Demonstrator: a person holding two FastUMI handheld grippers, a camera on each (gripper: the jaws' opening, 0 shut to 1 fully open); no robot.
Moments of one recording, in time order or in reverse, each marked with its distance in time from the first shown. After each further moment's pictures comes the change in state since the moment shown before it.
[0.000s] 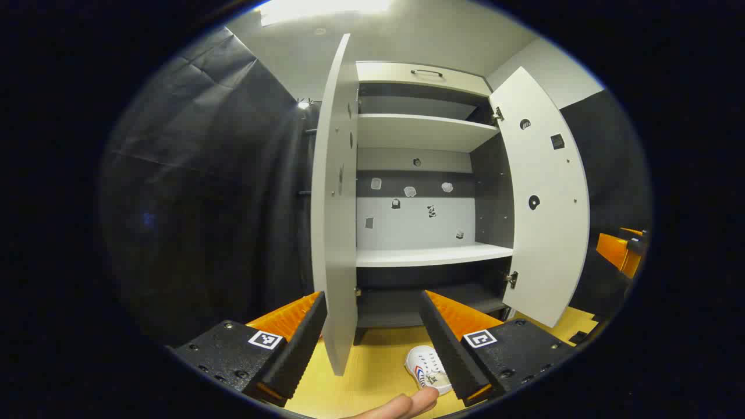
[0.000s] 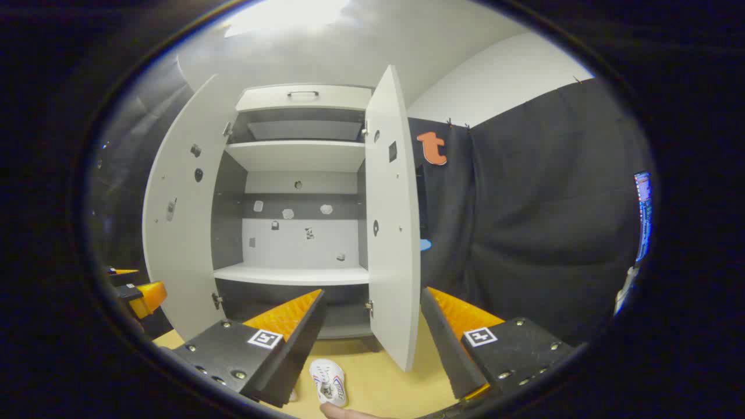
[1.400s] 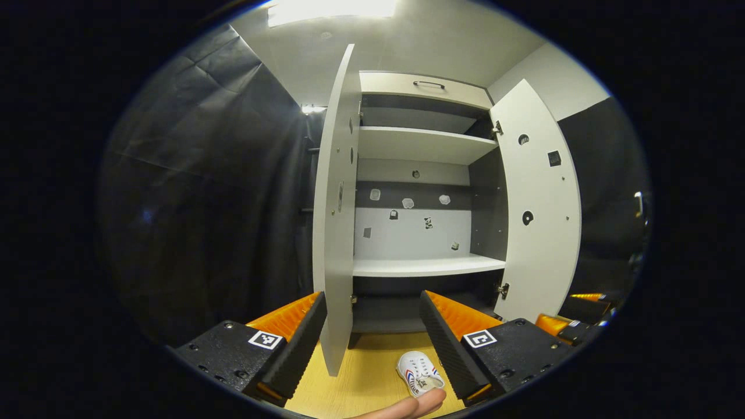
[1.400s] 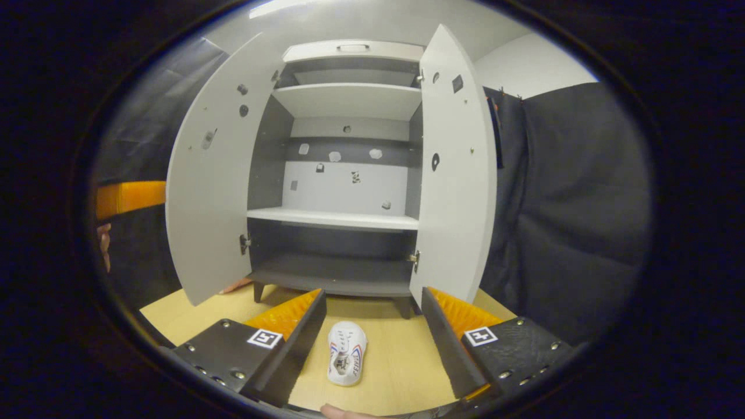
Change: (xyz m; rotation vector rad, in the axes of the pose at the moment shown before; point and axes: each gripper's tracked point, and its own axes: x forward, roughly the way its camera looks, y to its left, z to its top) left arm -0.017 0.005 0.021 -0.038 -0.039 0.001; right arm 0.016 0.064 -0.128 -0.119 0.224 0.230
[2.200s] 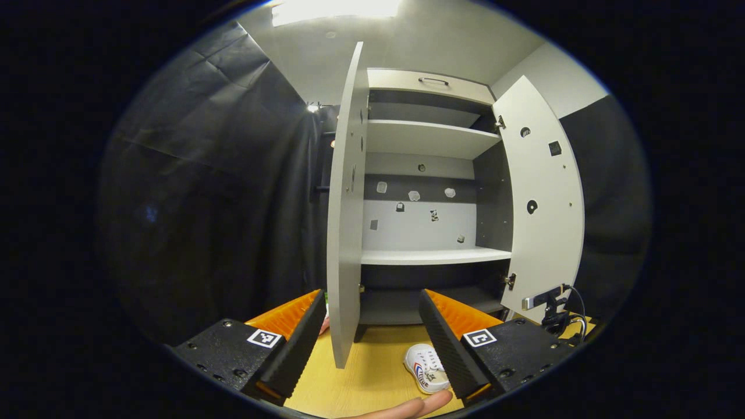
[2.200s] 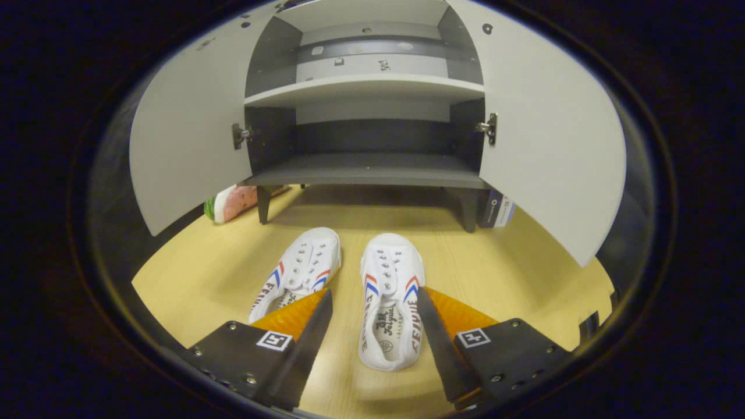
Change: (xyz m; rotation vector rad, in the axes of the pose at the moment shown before) left arm -0.009 0.017 -0.028 0.016 -0.026 0.041; right arm 0.085 0.073 -0.209 0.033 0.448 0.129
